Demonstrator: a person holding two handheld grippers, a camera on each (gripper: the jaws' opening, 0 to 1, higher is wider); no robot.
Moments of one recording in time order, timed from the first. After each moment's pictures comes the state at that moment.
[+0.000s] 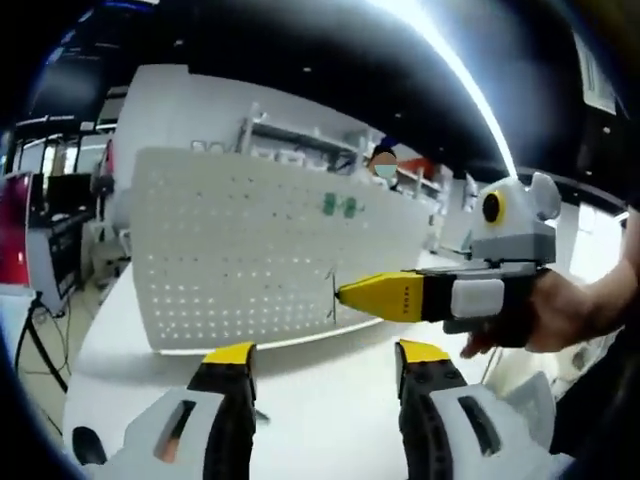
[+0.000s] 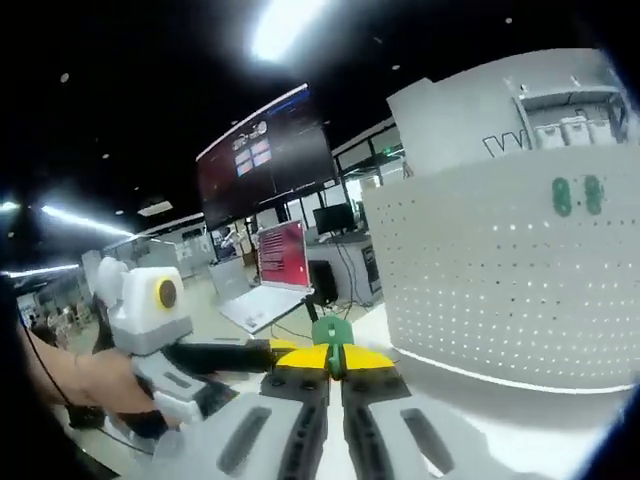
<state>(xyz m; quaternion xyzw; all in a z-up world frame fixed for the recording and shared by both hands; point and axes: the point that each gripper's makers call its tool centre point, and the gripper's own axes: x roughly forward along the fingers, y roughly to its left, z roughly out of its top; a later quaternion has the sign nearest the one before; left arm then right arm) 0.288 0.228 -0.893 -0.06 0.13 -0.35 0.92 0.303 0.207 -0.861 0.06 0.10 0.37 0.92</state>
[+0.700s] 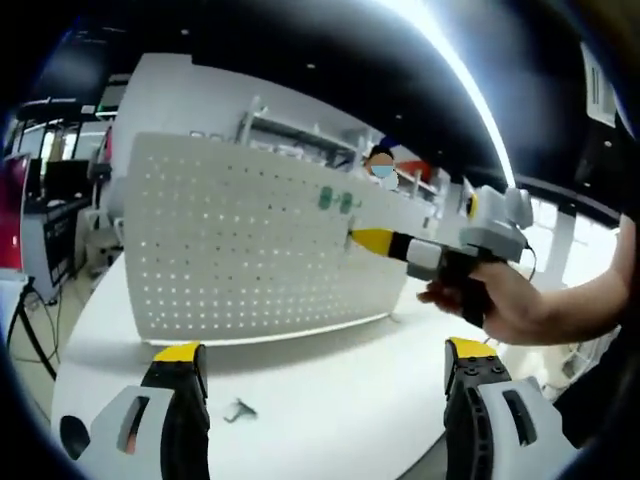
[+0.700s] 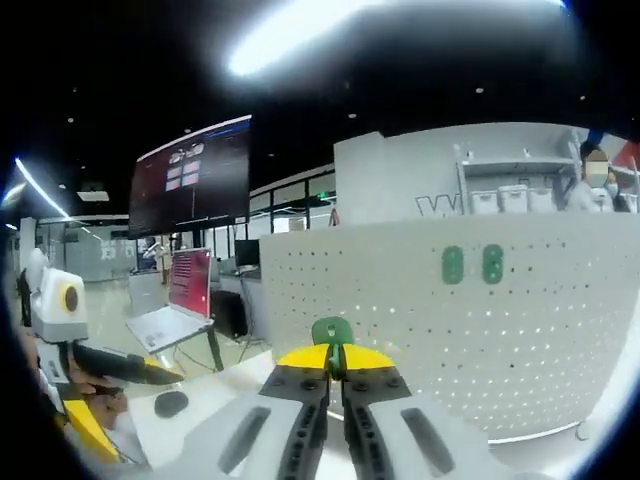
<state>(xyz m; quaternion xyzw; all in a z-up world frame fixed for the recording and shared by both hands) 0.284 0.224 -0.899 -0.07 0.15 -0.36 0.92 0.379 0.099 -0.838 0.02 0.00 0.18 0.98</state>
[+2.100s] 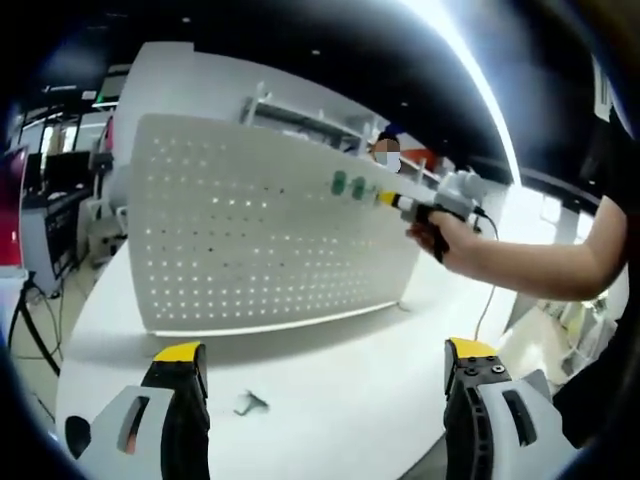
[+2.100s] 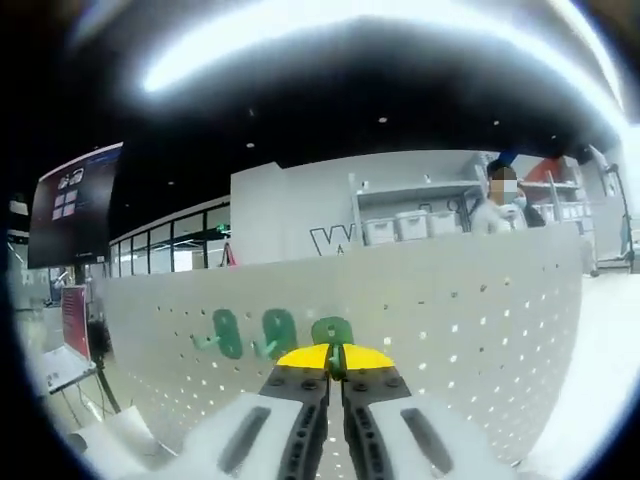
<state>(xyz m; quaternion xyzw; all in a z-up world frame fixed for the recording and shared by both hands) 0.300 0.234 -0.913 -0.07 0.18 -0.36 0.92 0.475 -0.063 -0.809 0.05 -0.06 -0.01 1.00</state>
